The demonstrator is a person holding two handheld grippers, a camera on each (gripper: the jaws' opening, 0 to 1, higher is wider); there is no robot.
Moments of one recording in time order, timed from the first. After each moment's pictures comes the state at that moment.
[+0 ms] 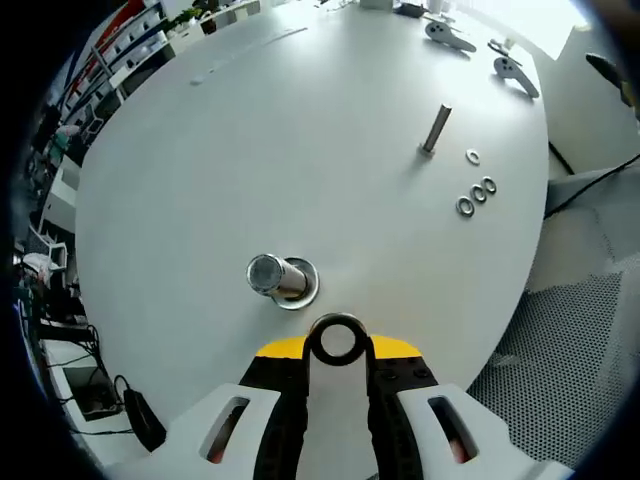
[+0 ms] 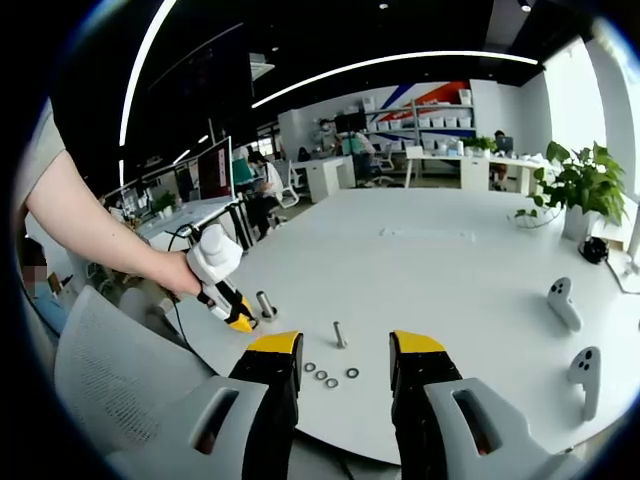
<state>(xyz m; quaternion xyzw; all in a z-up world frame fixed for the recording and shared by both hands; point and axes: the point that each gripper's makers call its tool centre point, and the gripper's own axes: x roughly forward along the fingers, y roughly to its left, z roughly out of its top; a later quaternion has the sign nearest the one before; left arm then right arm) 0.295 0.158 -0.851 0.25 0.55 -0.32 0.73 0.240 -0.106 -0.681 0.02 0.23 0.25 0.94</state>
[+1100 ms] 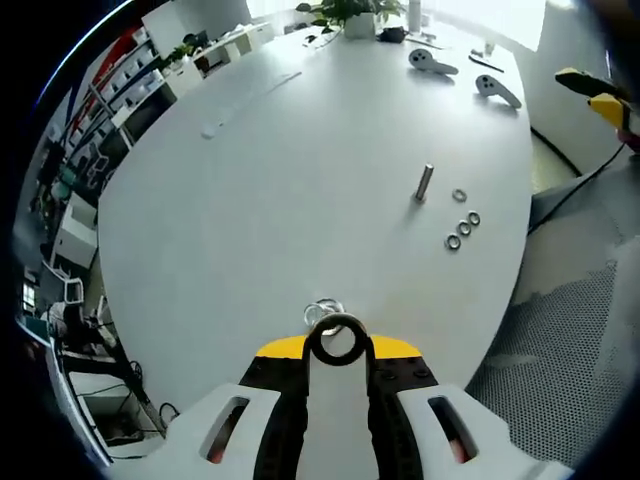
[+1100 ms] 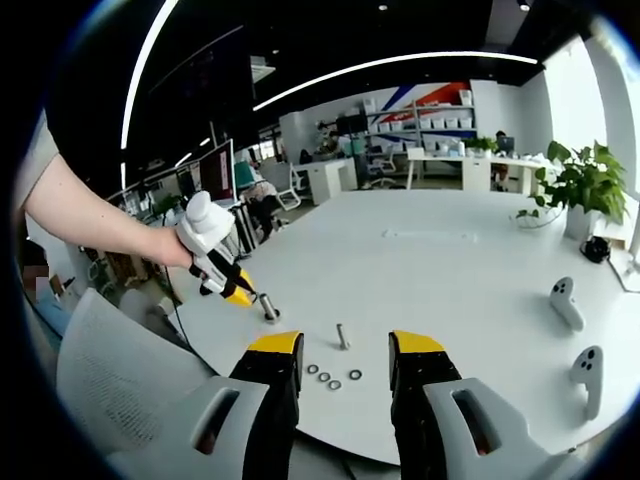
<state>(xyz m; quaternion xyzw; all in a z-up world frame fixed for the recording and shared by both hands) 0.325 0.154 -0.795 0.29 0.49 -0.33 0.76 0.239 -0.105 -0.679 0.03 0.23 0.25 0.94</state>
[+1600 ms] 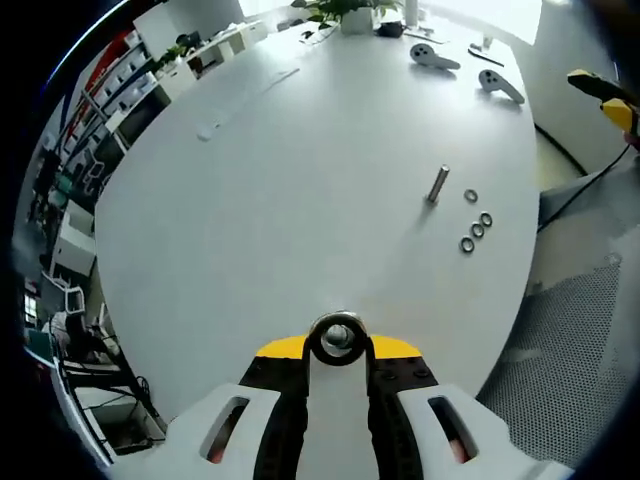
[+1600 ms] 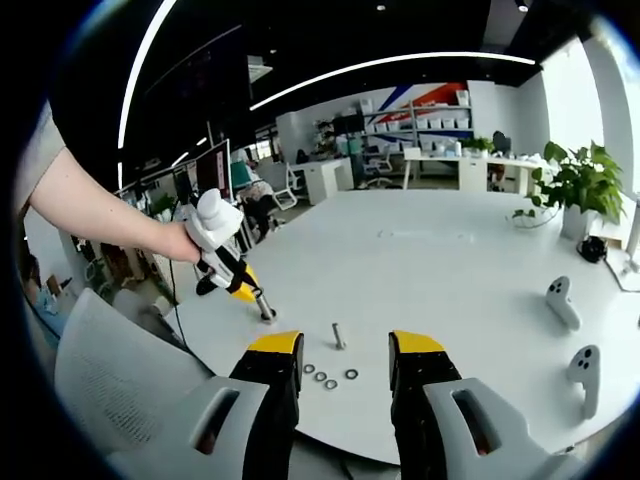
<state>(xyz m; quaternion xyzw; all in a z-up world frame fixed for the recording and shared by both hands) 0.339 0.150 -0.804 0.30 0.49 -0.34 0.74 0.240 -0.109 -0.680 0.02 0.23 0.24 0.94</state>
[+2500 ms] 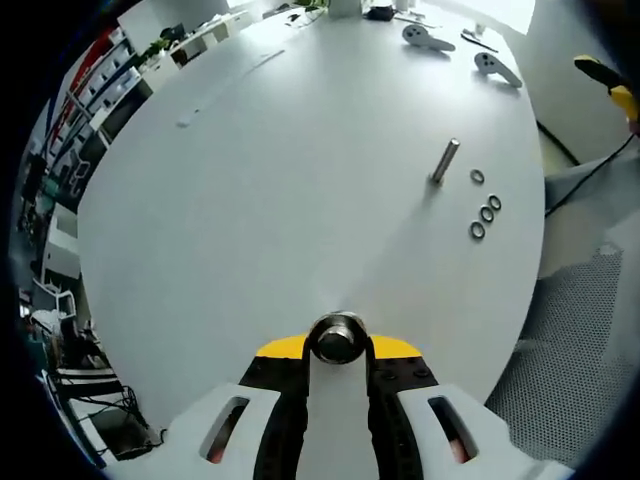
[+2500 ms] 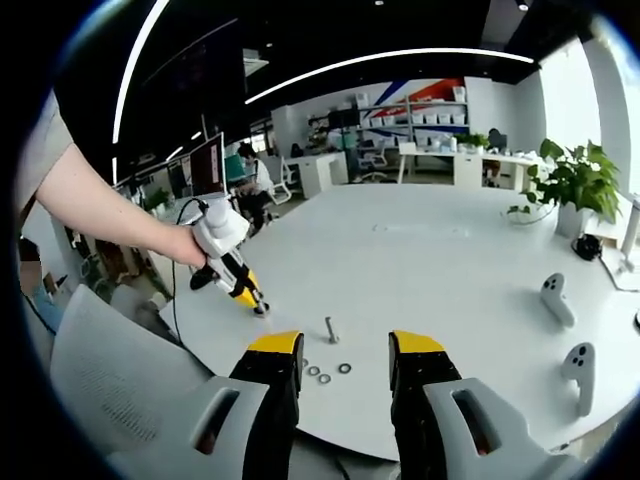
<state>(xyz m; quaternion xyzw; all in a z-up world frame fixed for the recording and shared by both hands) 0.333 0.147 -0.831 0.30 0.51 -0.36 0.72 0.241 -0.113 -0.686 0.01 0.24 0.23 0.94</state>
